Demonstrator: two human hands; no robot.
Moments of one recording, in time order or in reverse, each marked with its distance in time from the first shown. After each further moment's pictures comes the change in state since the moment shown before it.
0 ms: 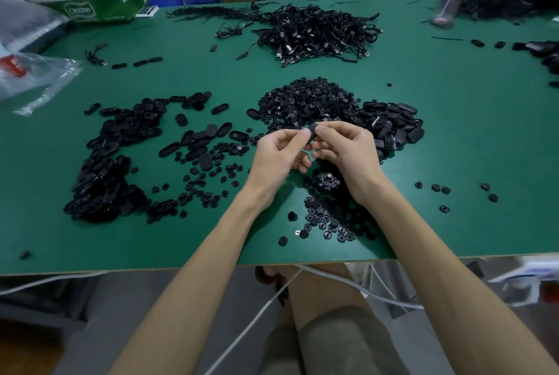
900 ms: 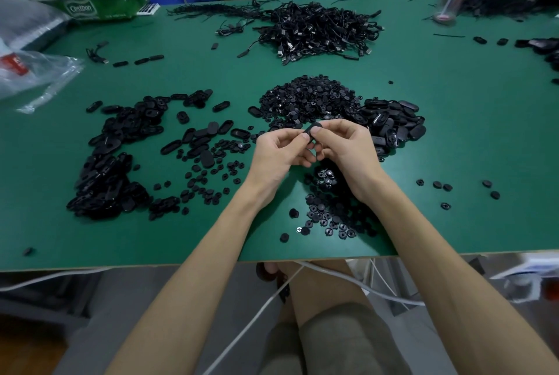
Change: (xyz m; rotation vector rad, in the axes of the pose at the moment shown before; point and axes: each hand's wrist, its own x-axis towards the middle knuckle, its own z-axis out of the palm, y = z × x) left_hand 0.002 -0.002 -0.002 -0.007 0.006 -0.004; right_hand 0.002 0.003 -0.001 -0.078 -0.049 -0.005
